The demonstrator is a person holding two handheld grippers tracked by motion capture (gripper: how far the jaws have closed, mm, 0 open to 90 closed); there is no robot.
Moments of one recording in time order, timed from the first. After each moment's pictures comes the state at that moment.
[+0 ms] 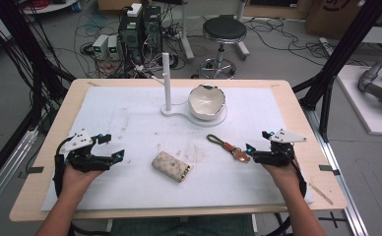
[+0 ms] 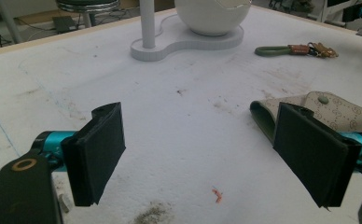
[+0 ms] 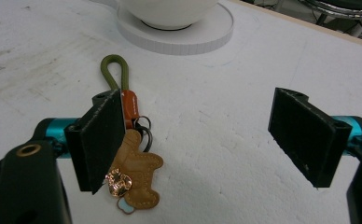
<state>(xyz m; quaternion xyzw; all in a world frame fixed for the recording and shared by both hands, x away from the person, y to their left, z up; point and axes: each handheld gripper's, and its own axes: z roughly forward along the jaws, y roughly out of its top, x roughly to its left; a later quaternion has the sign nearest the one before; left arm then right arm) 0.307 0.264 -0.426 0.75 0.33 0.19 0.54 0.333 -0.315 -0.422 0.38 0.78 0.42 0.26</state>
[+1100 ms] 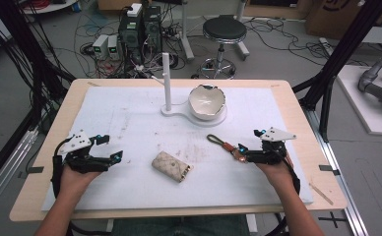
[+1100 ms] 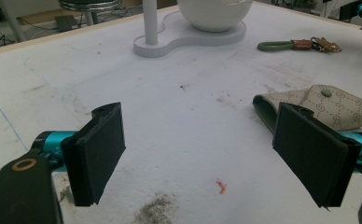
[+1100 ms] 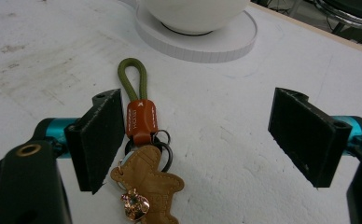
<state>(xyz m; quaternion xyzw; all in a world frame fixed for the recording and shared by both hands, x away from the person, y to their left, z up) 0.304 0.269 -0.427 0.75 0.33 0.19 0.54 0.341 -0.295 -0.422 0.35 0.80 0.42 0.26</state>
